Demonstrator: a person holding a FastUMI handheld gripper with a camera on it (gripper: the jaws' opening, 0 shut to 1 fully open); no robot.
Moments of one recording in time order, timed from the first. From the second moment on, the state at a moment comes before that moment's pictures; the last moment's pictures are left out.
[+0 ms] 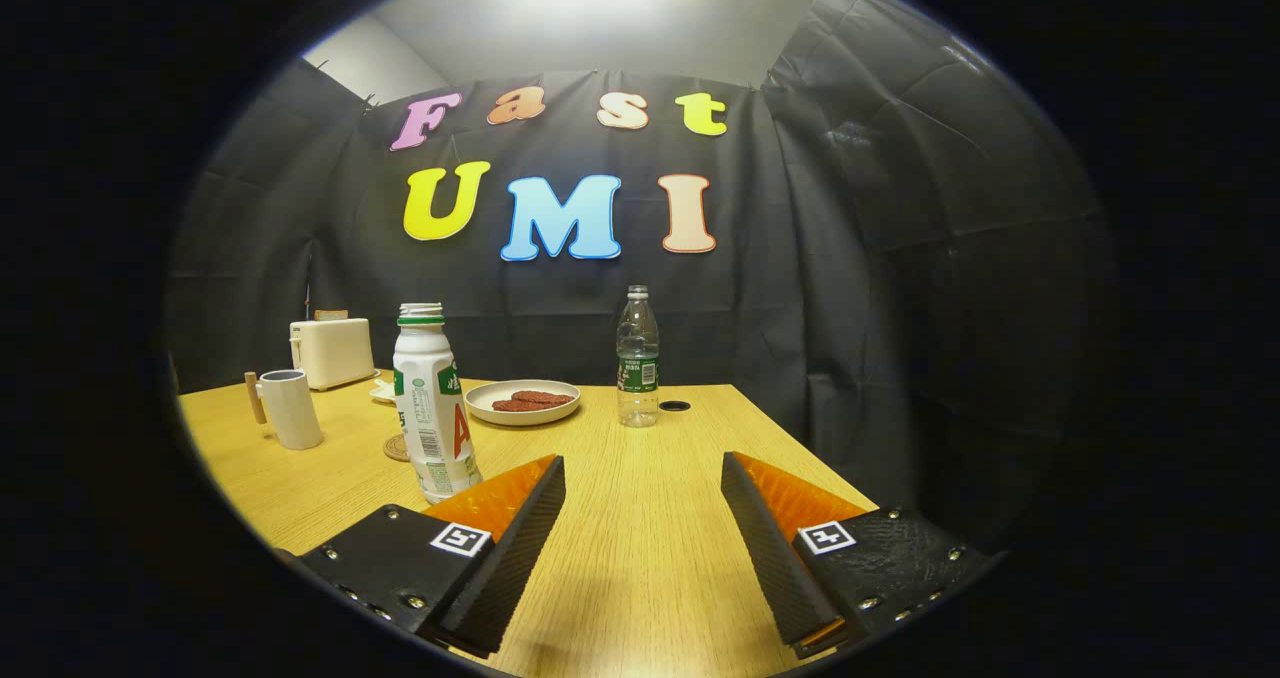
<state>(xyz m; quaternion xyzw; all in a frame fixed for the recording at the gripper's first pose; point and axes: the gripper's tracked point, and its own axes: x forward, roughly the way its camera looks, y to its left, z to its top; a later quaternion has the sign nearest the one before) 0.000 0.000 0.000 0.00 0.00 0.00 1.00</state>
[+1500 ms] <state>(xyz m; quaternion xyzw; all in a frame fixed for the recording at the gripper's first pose) 0.045 0.076 0.054 0.03 -0.01 0.06 1.00</state>
